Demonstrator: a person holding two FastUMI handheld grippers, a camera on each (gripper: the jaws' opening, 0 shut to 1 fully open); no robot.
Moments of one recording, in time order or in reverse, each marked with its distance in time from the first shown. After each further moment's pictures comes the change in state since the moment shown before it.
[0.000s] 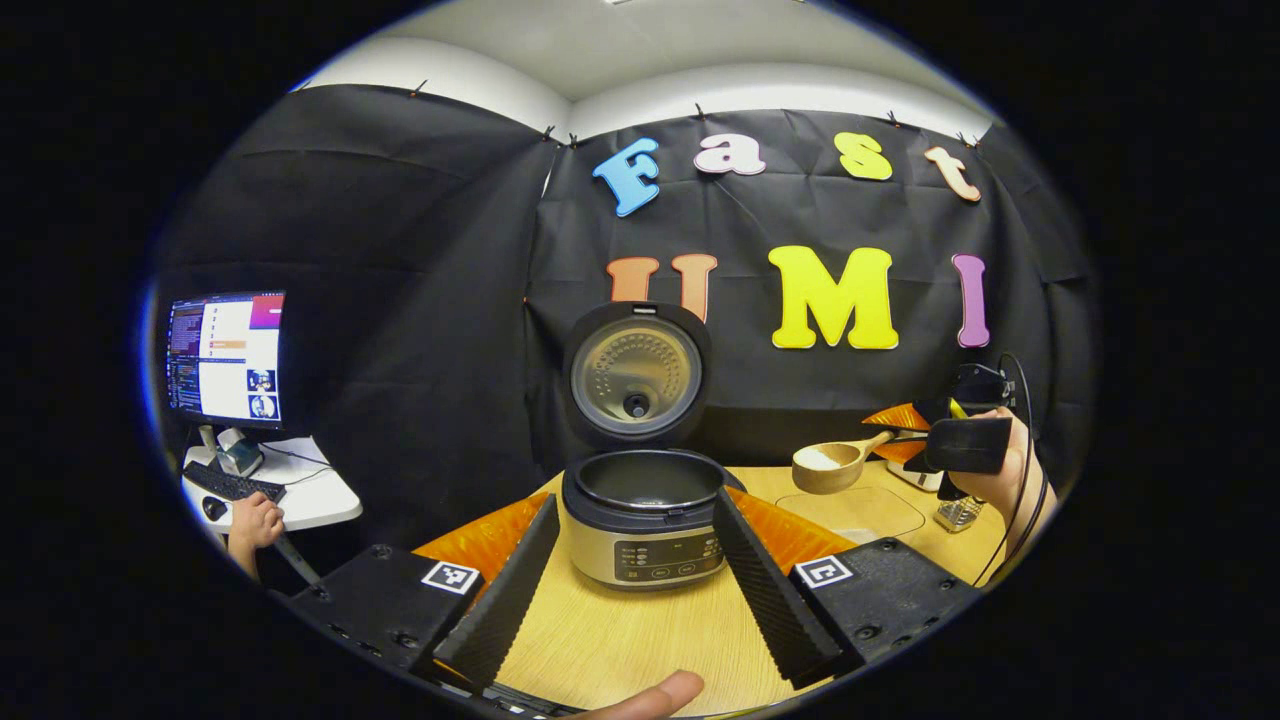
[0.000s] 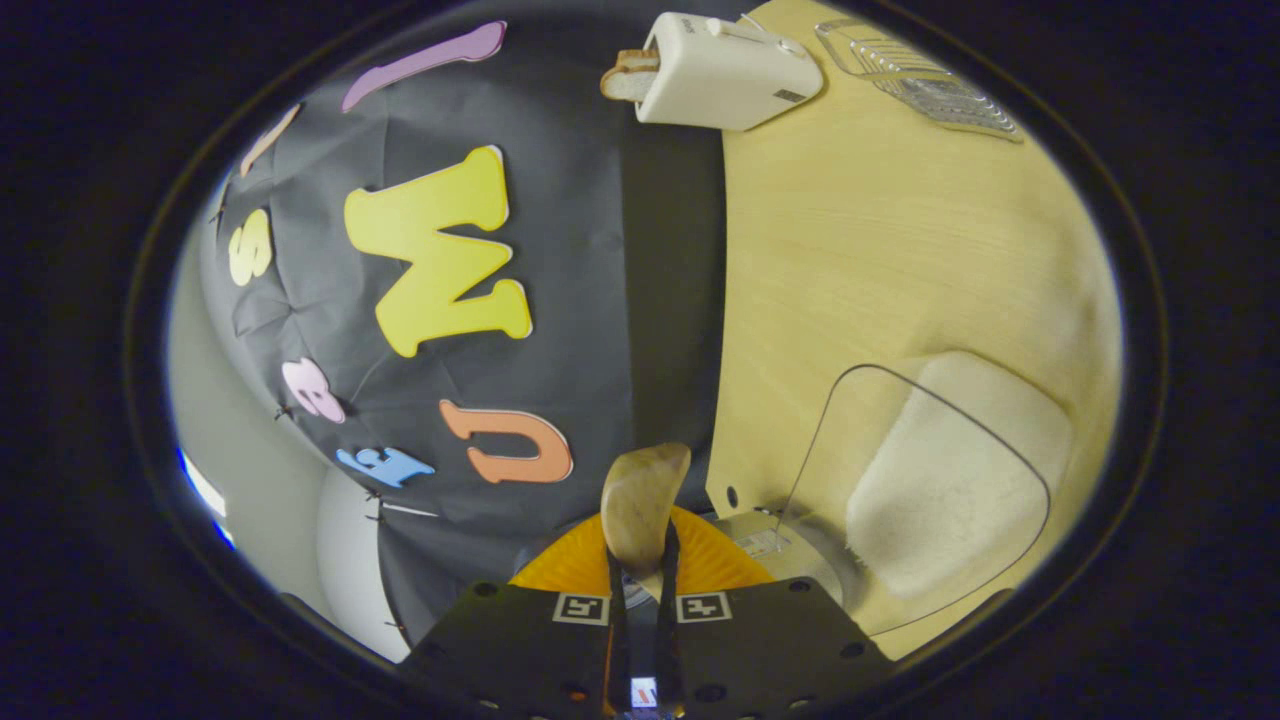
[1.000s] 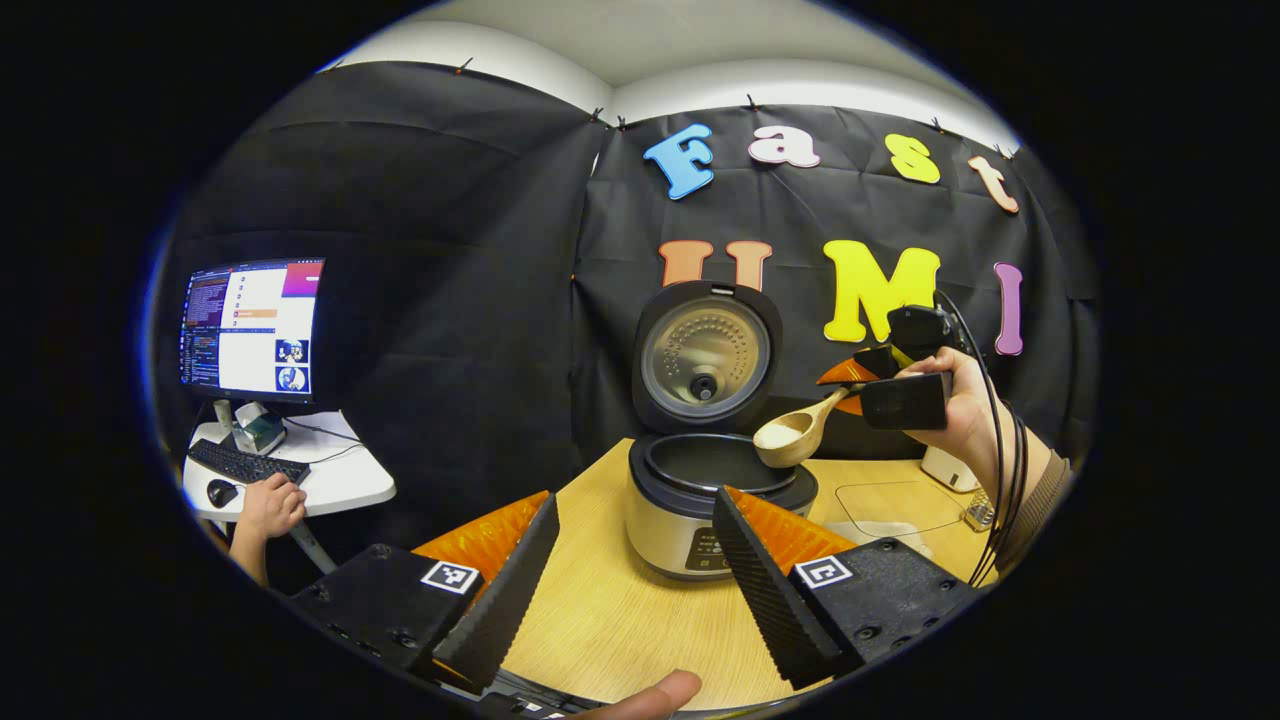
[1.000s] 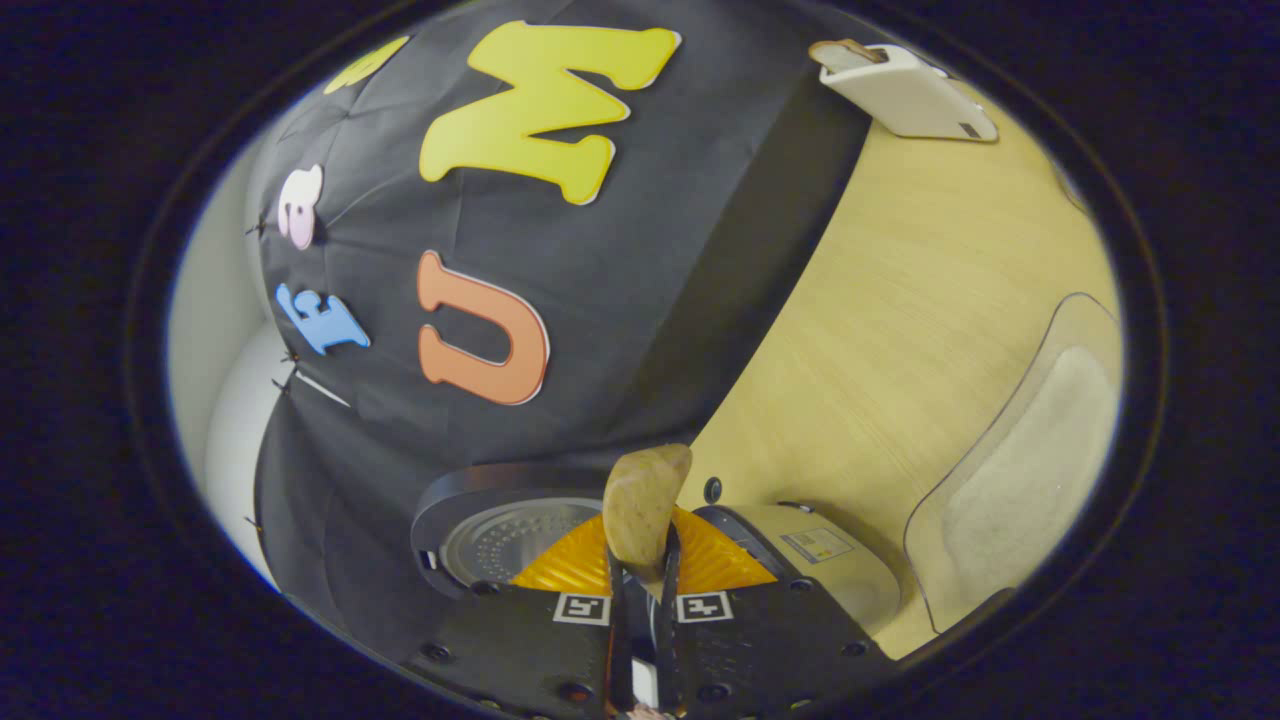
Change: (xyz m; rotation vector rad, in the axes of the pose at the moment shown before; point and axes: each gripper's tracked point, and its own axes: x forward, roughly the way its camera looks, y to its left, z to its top) left arm 0.006 0.069 -0.024 -0.040 0.072 0.089; right arm 0.131 0.035 -0.116 -0.426 0.036 -0.168
